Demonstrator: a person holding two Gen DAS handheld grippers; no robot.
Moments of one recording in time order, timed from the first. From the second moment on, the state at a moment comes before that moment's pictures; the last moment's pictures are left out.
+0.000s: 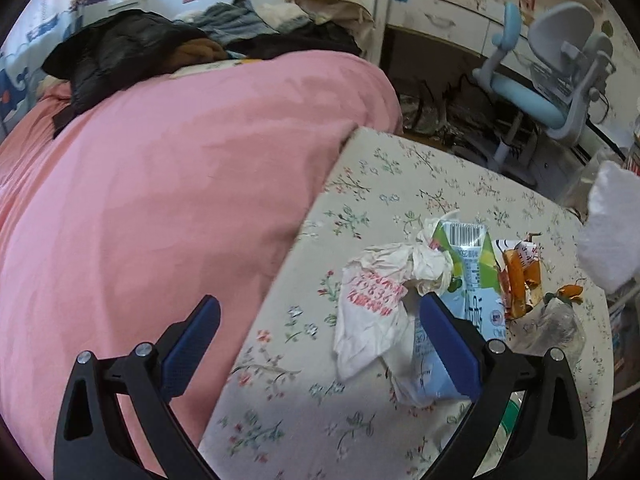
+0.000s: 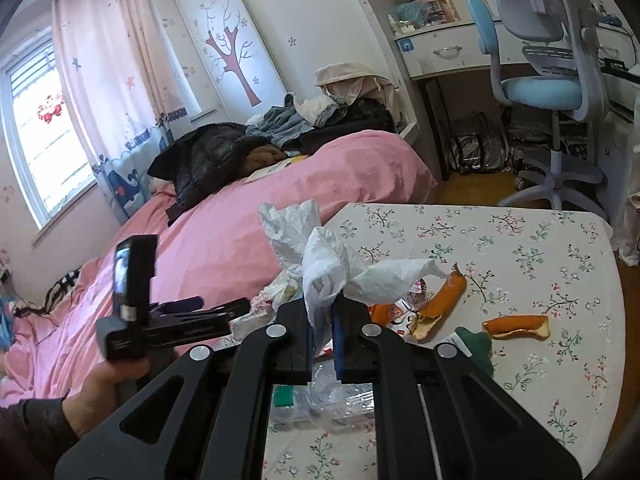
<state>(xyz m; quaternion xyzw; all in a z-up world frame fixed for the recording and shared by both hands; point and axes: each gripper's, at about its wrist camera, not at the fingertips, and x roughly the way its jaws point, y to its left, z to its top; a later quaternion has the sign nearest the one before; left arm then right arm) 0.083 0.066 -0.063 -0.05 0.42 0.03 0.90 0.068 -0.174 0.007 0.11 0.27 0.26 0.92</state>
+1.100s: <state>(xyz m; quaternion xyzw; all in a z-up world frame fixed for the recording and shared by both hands) -0.006 0.108 -0.010 -0.15 0.35 0.01 0.93 -0.041 -0.142 -0.002 0.06 0.28 0.31 0.91</state>
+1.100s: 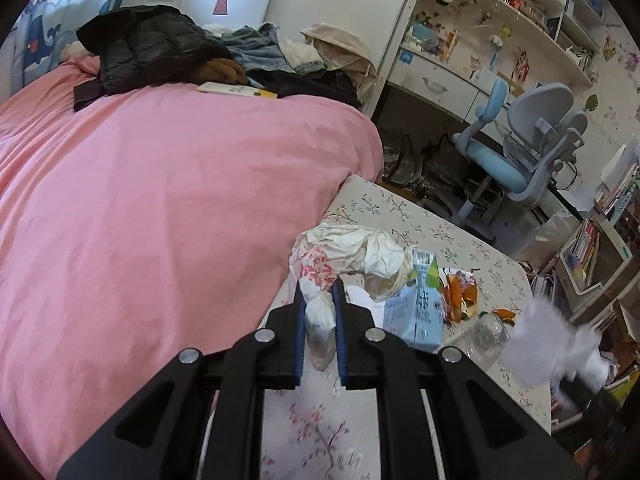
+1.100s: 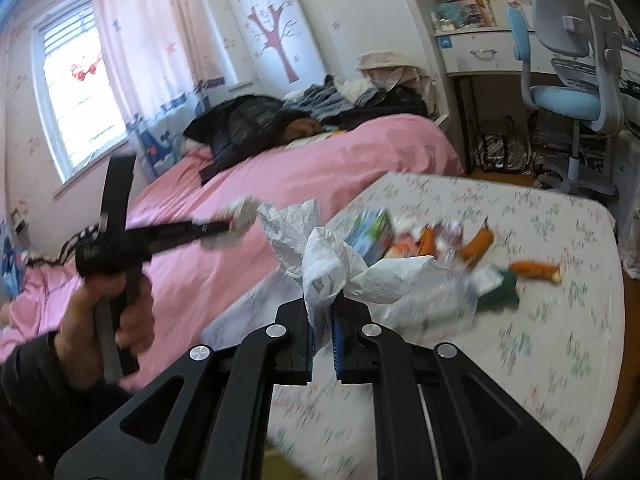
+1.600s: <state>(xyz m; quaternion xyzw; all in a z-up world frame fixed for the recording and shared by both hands) -0.042 0.101 -0.012 -0.14 0.35 -0.01 0.93 -0.161 -0.085 -0.098 0.00 0.45 0.41 0.79</state>
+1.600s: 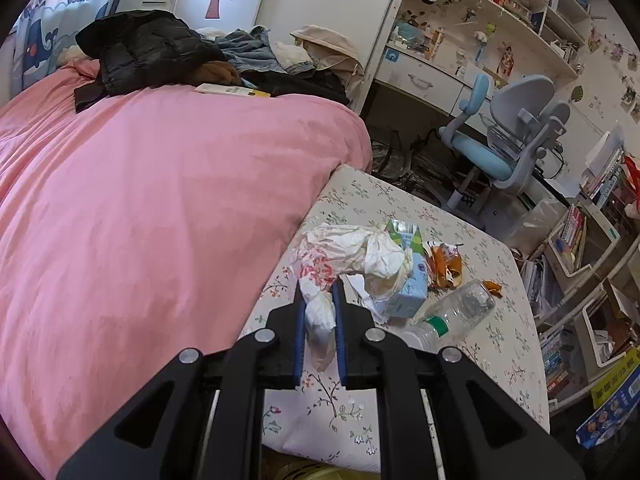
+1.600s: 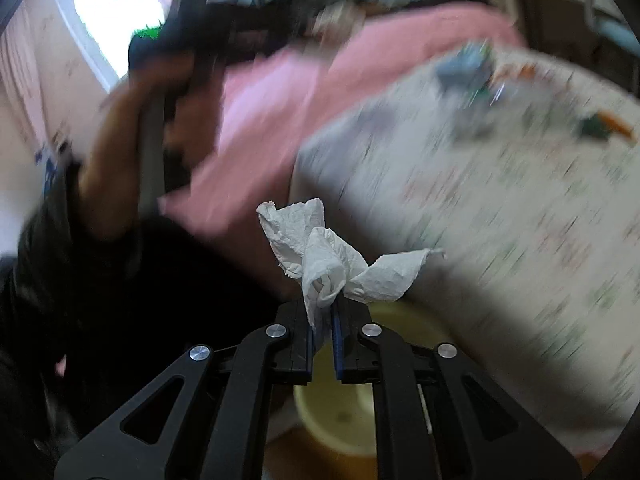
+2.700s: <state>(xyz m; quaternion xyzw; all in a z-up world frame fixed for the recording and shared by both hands) -0.086 0.065 -0.034 -0.09 0.38 -0.07 0.92 -0.169 -0.120 -0.086 0.02 0.39 0.30 0.87</state>
